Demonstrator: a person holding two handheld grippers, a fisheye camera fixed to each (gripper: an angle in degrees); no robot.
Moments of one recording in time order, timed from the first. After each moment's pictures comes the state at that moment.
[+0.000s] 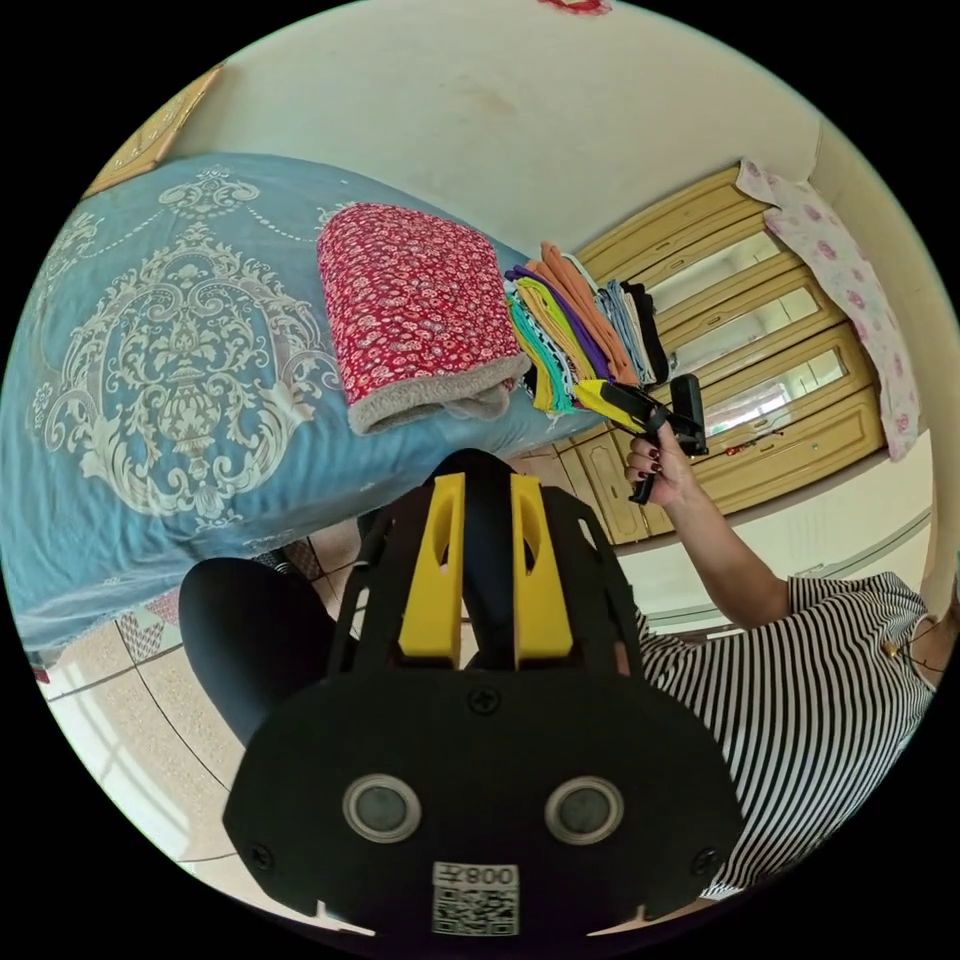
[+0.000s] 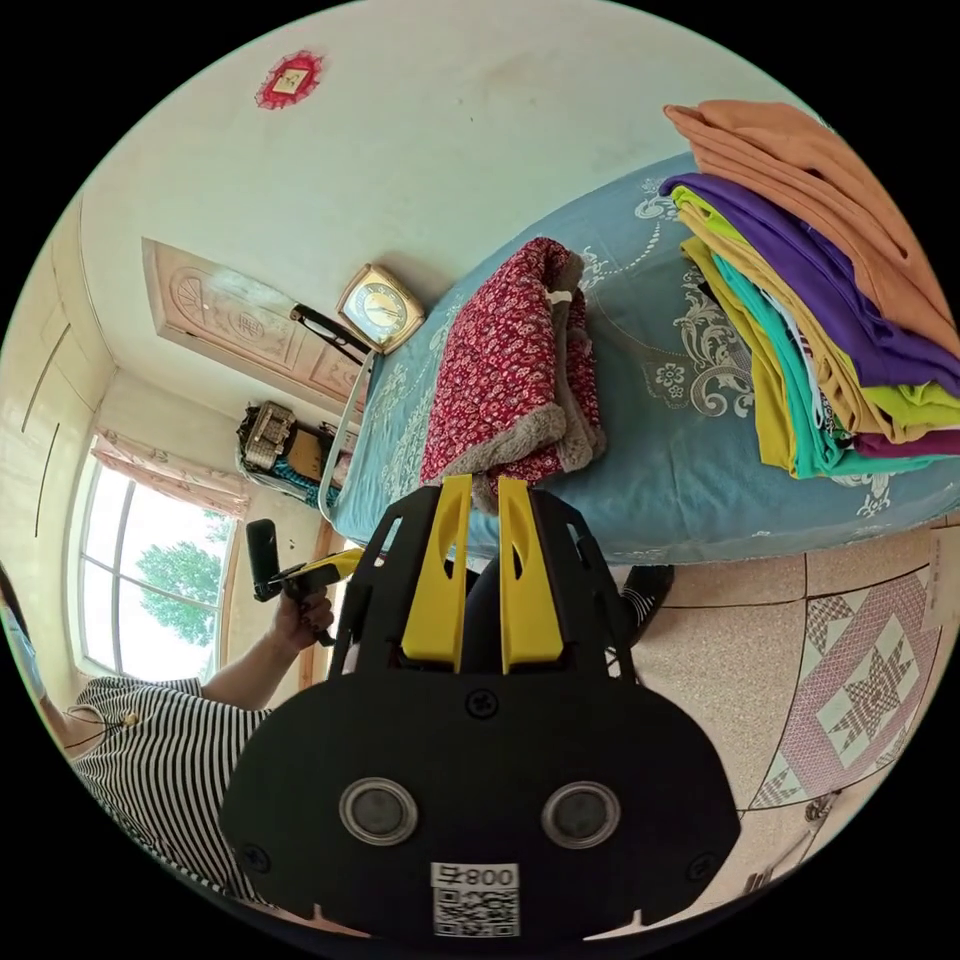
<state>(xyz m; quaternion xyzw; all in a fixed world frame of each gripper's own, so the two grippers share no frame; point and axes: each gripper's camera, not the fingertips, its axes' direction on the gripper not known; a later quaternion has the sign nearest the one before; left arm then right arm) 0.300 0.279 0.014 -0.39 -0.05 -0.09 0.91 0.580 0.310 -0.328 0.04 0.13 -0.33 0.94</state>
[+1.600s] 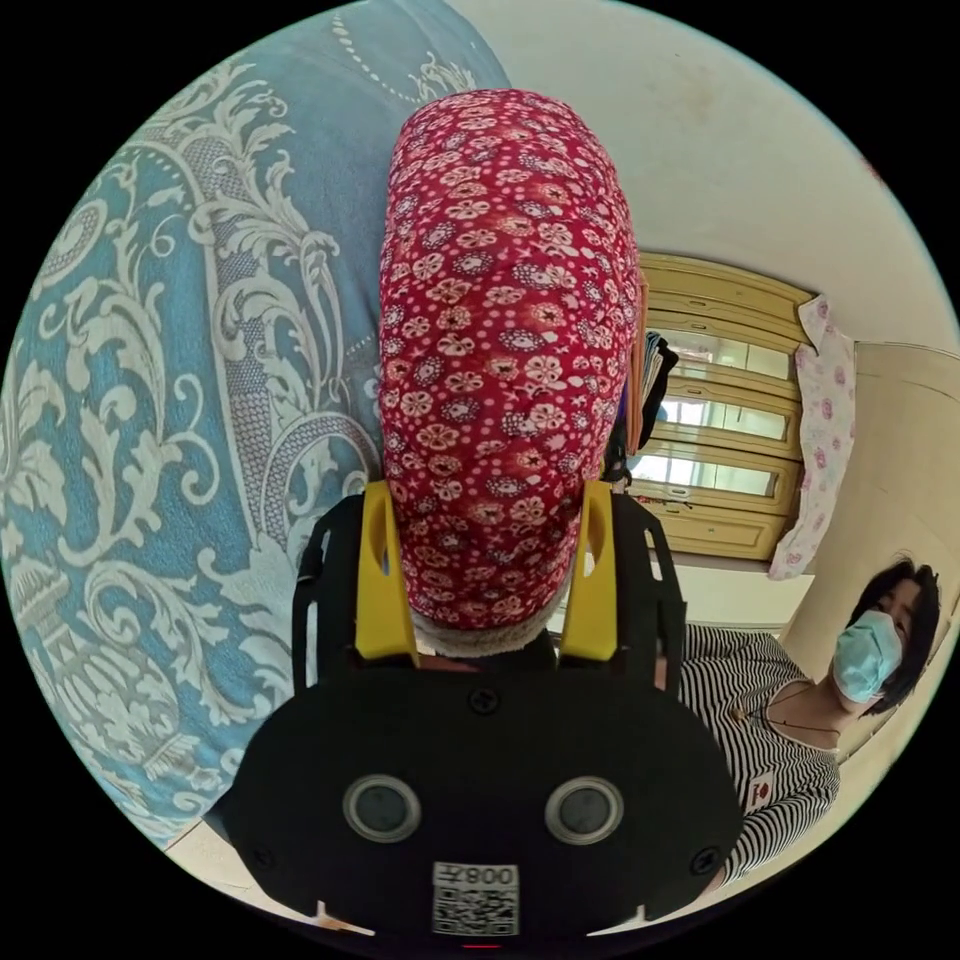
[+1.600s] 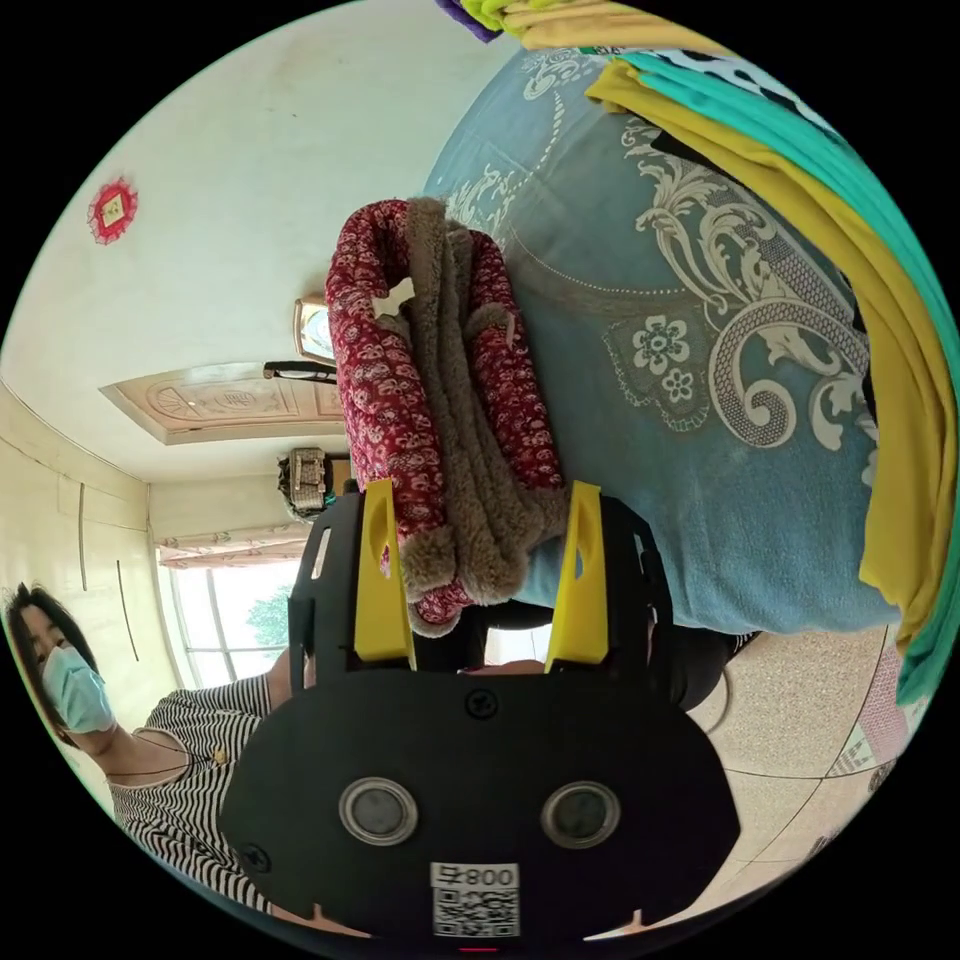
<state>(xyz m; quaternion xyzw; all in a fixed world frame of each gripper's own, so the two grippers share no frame) 0.006 0.182 0.167 -0.47 0.08 -0.32 0.82 0.694 0.096 -0.241 -0.06 0.04 -0.16 0.98</state>
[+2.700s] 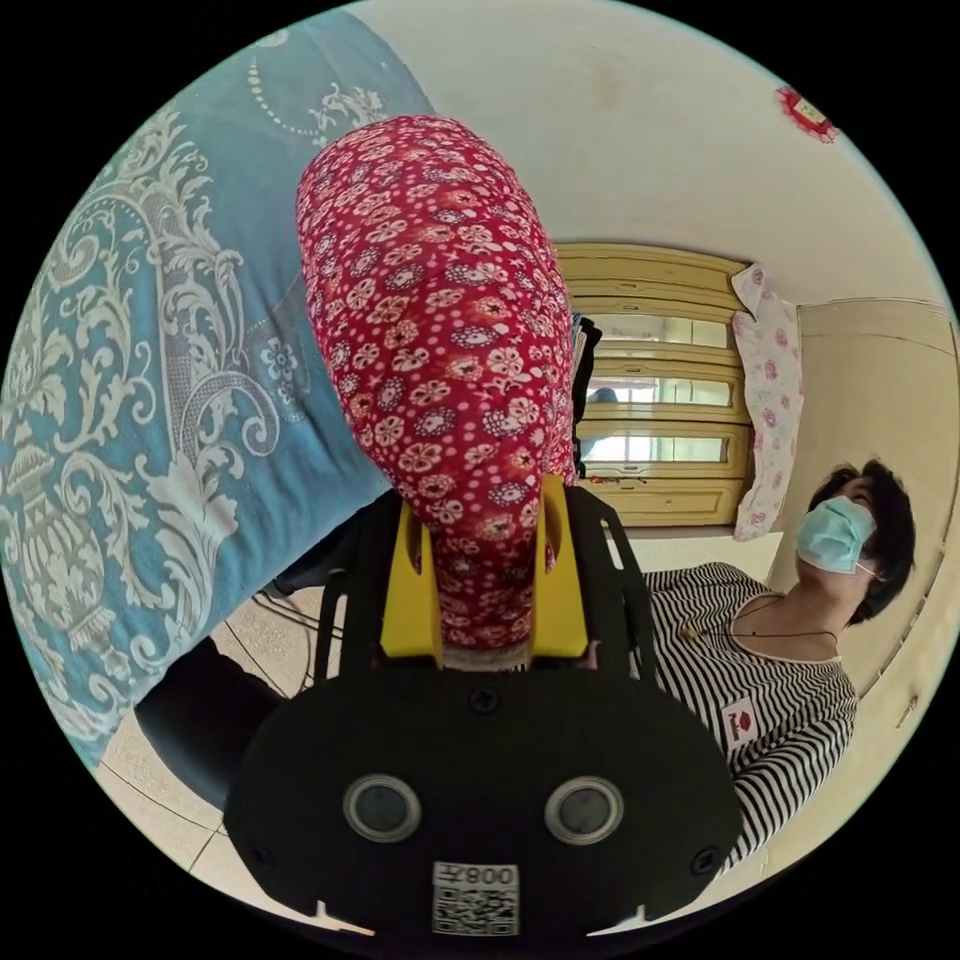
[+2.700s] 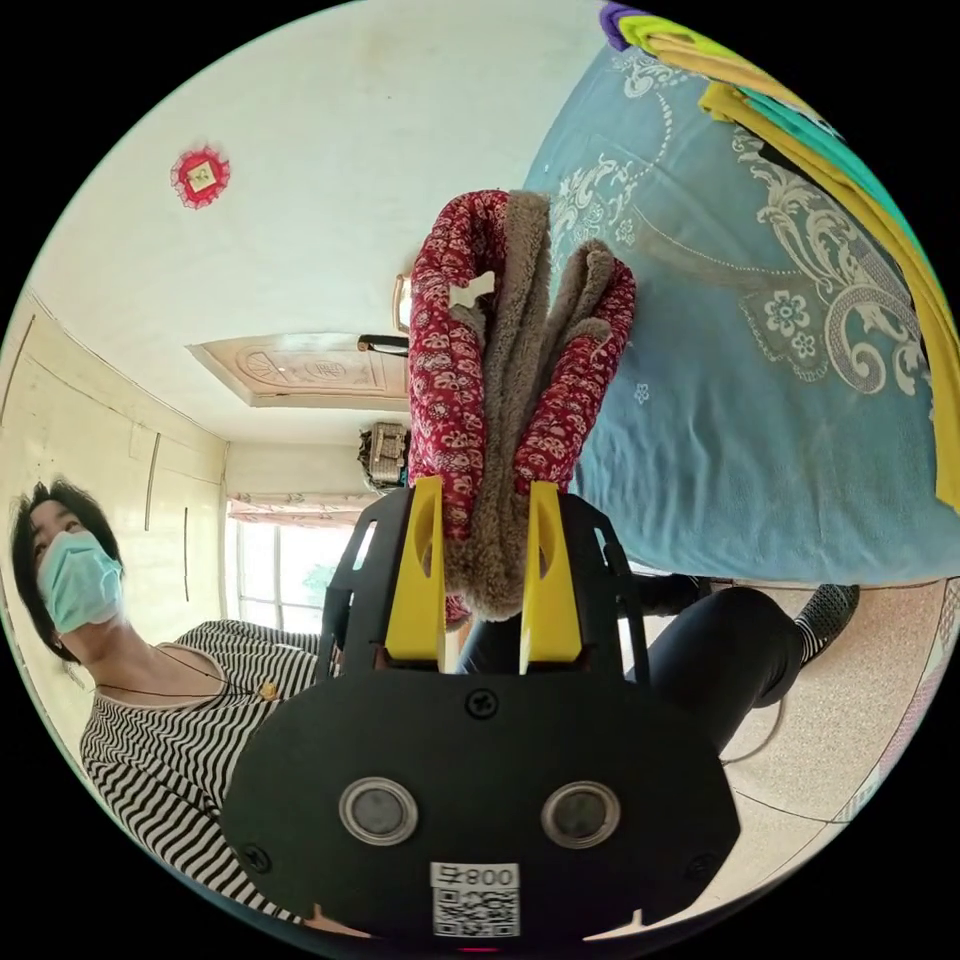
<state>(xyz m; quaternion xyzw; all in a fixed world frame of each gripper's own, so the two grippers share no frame) -0.023 0.301 0.266 -0.43 0.15 -0.30 0.84 0.713 0.102 -0.349 -0.09 -0.08 -0.21 0.97</state>
